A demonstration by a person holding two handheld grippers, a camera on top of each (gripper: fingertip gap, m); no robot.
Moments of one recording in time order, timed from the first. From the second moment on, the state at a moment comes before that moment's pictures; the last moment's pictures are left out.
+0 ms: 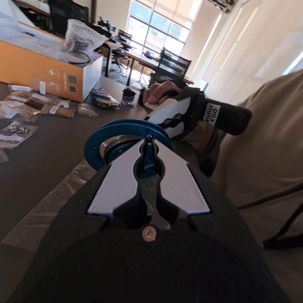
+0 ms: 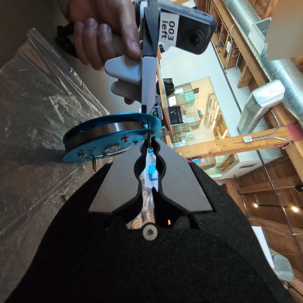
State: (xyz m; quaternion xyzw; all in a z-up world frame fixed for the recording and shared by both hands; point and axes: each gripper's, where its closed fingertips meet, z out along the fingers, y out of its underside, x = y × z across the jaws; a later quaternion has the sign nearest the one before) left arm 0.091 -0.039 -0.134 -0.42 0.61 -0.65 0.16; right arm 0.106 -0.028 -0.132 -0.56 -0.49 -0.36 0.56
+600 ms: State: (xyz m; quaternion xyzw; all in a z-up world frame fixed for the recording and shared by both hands) left arm 0.078 -0.010 -0.107 -0.56 0.07 -0.81 0.16; right arm 0.110 -0.036 -0.136 -0.67 -0.38 -0.31 0.56
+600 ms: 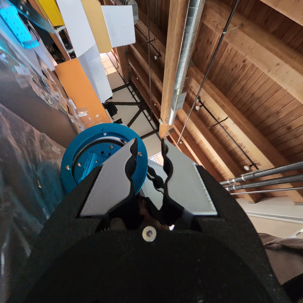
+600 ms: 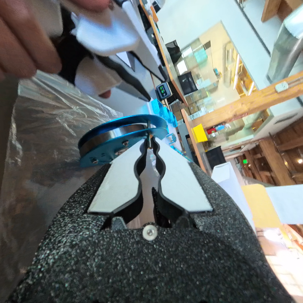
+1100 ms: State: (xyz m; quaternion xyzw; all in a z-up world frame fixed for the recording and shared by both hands) left arm 0.089 -0.023 -0.133 -0.61 0.06 -0.78 0.14; right arm 0.099 -0.040 -0.143 -0.75 -0.20 -0.31 0.55
